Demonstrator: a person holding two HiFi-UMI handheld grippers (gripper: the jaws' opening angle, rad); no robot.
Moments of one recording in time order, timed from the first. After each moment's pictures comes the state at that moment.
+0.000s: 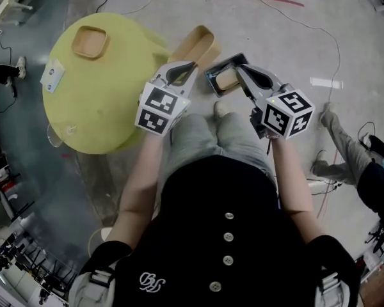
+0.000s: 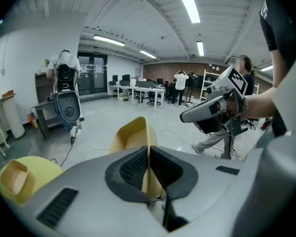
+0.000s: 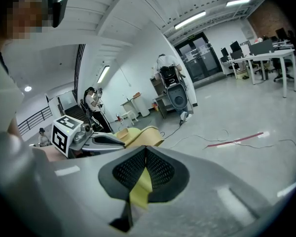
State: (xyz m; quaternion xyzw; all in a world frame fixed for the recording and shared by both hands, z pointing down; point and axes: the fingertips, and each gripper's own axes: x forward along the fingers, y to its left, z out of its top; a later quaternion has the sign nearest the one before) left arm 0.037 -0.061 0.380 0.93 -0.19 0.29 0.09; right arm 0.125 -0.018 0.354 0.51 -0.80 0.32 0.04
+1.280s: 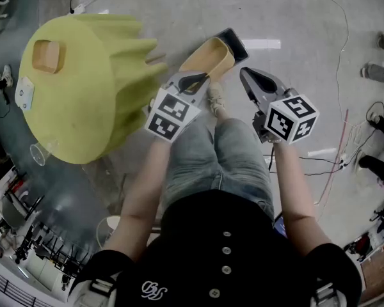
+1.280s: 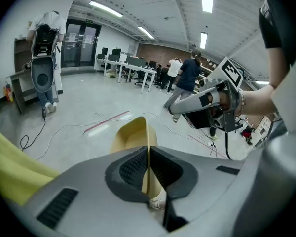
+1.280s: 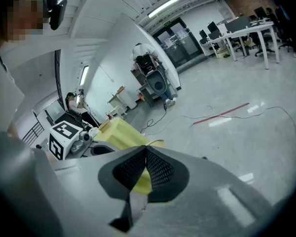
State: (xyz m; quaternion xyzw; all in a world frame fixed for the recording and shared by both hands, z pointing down) left arm 0.133 0.006 0.515 0.90 -0.09 0.37 0.19; right arm 0.214 0.017 0.473 0.52 -0.74 0.43 0.04
